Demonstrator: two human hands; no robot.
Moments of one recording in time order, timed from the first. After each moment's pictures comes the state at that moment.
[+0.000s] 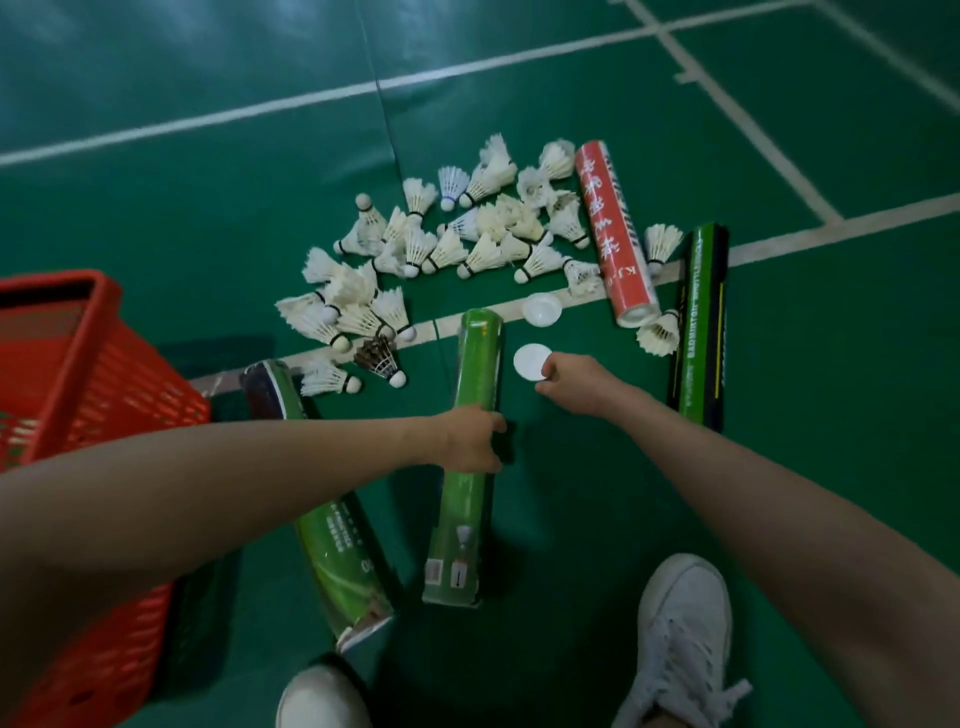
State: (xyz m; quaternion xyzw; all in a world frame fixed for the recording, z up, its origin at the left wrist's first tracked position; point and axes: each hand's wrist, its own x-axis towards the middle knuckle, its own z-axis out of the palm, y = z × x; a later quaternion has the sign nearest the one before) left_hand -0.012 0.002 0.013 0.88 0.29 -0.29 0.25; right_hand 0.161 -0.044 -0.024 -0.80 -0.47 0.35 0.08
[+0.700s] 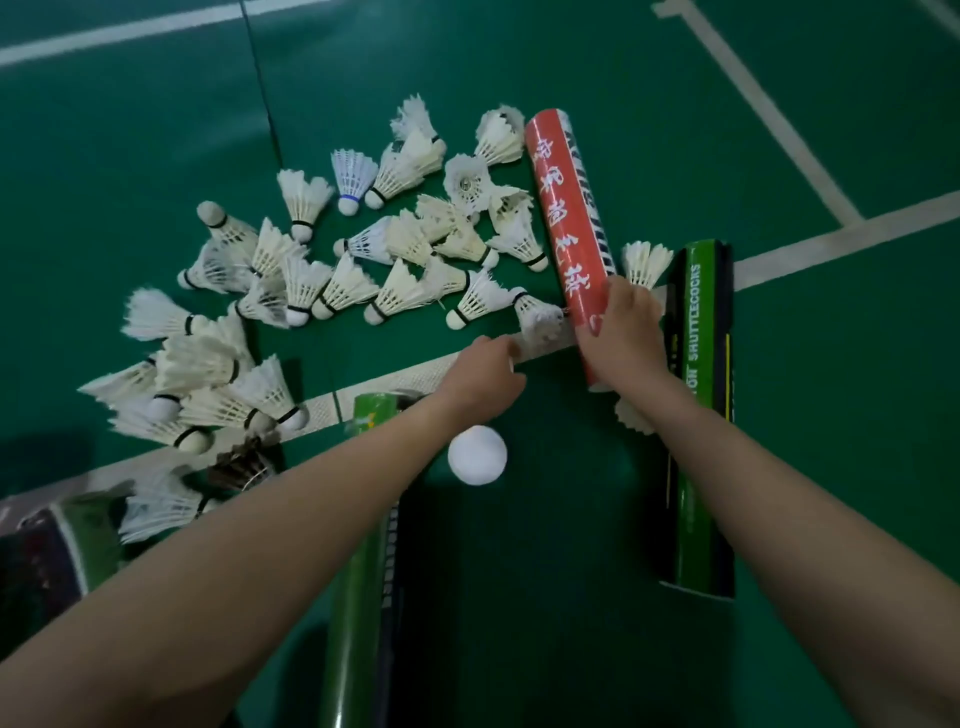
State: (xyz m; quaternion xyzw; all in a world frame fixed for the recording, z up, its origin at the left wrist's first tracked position) left_hand 0.186 0.142 -0.087 0.84 0.38 -0.09 0.37; right_hand 0.333 0.061 -0.089 -0.91 -0.36 0.14 0.16
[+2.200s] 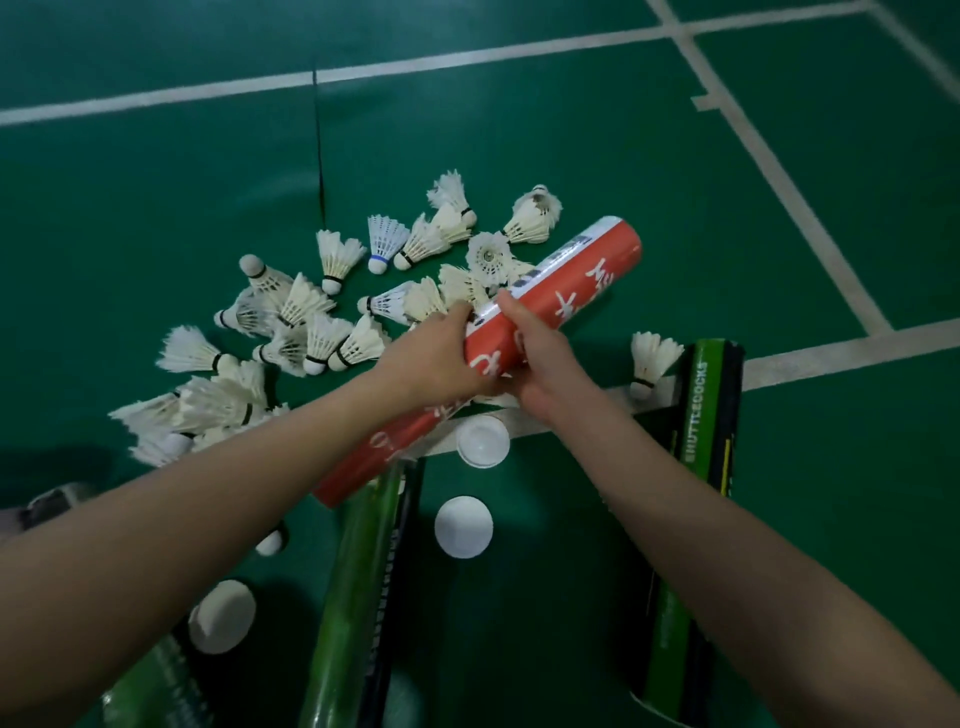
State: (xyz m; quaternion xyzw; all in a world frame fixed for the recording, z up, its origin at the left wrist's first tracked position) left_hand 0.193 0.215 -0.013 0.84 0.43 -0.06 0.32; right_hand 0.311 0.164 -0.053 -0.55 0.03 0.61 0.57
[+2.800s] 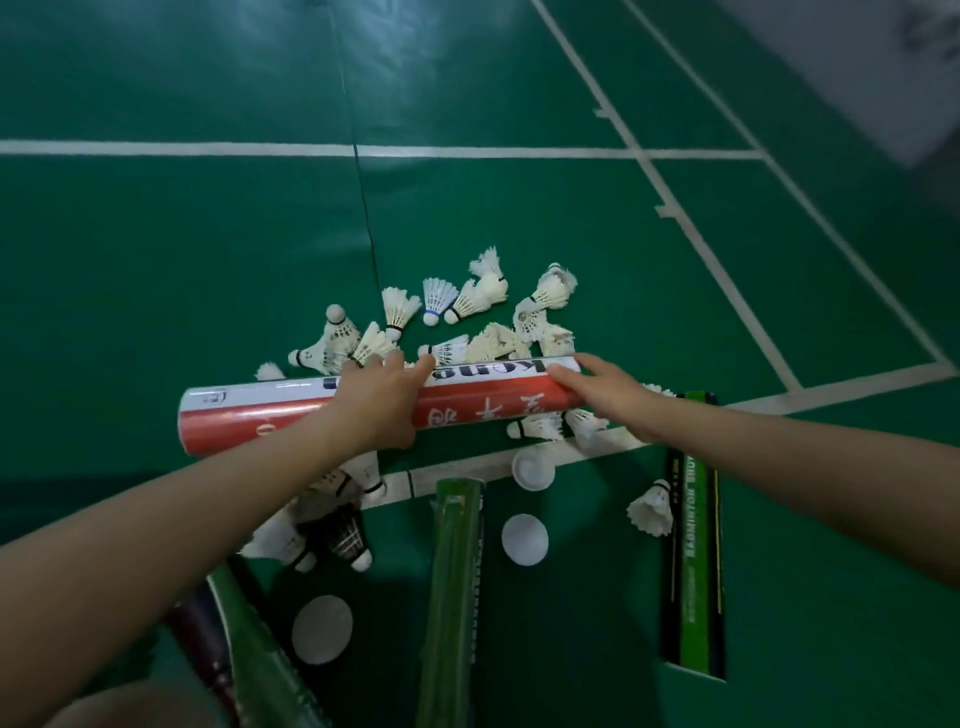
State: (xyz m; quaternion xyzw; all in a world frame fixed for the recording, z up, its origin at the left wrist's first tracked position) left_hand 0.034 0.266 0.041 0.92 0.36 -0.16 0.09; right_hand 0.264 0.147 0.056 -0.82 -0.31 0.43 0.21
